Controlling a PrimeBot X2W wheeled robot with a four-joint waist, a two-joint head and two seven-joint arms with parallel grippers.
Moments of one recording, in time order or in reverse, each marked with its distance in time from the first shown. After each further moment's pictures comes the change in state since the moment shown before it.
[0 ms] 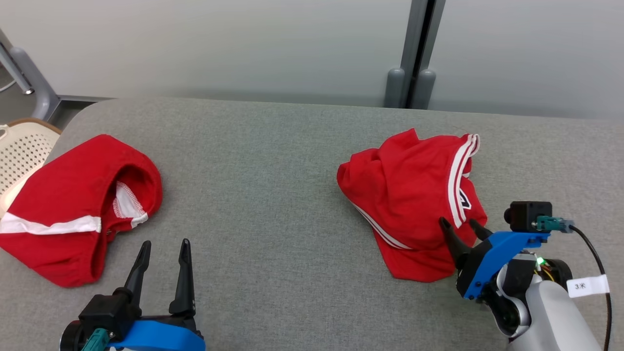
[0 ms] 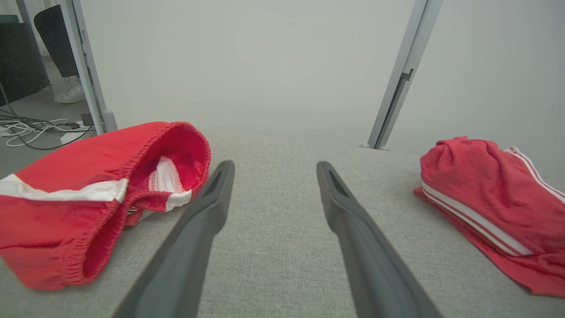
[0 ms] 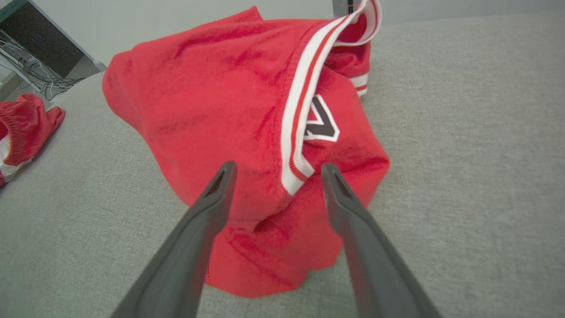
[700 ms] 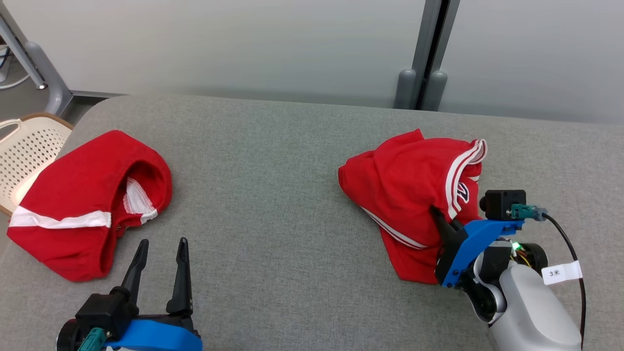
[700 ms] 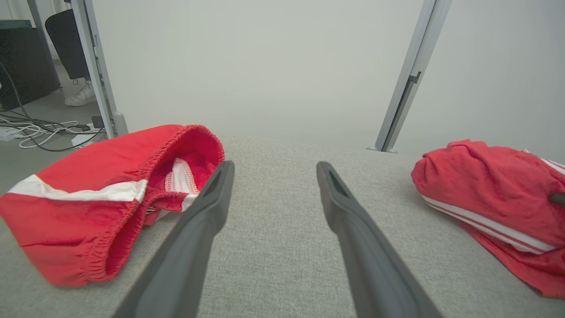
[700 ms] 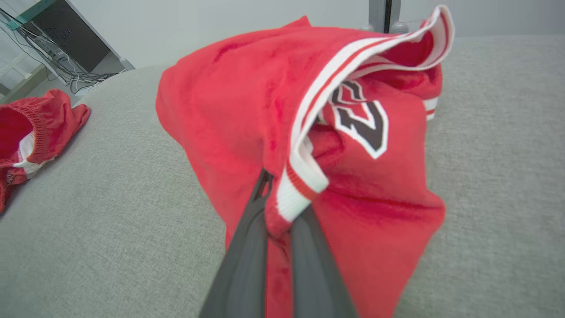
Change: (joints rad) left arm -0.005 0.017 -0.006 -0.001 -0.010 0.004 -0.004; right arm -0.126 0.000 0.105 0.202 0.040 0.000 -0.125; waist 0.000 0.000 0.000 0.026
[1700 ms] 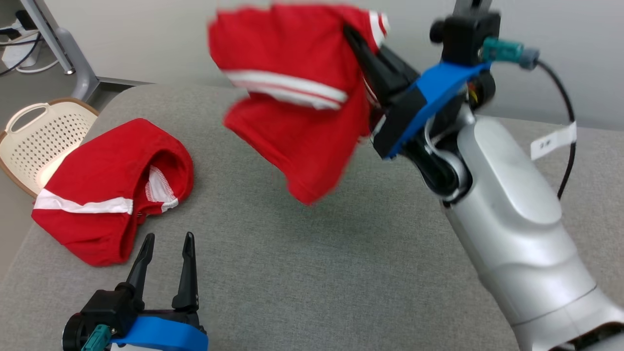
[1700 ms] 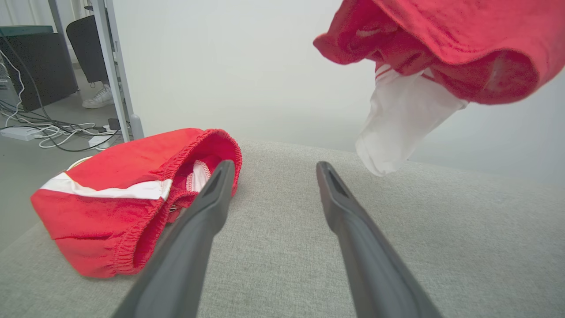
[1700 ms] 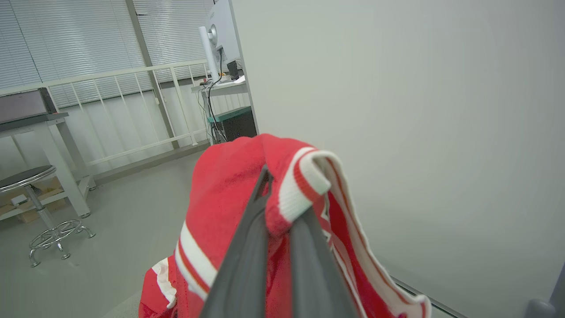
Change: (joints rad) left arm -0.015 0.004 -0.028 -0.010 -0.009 0.005 -0.010; right arm -0.484 0.001 0.331 -0.169 0.252 0.000 -0.061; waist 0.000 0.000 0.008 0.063
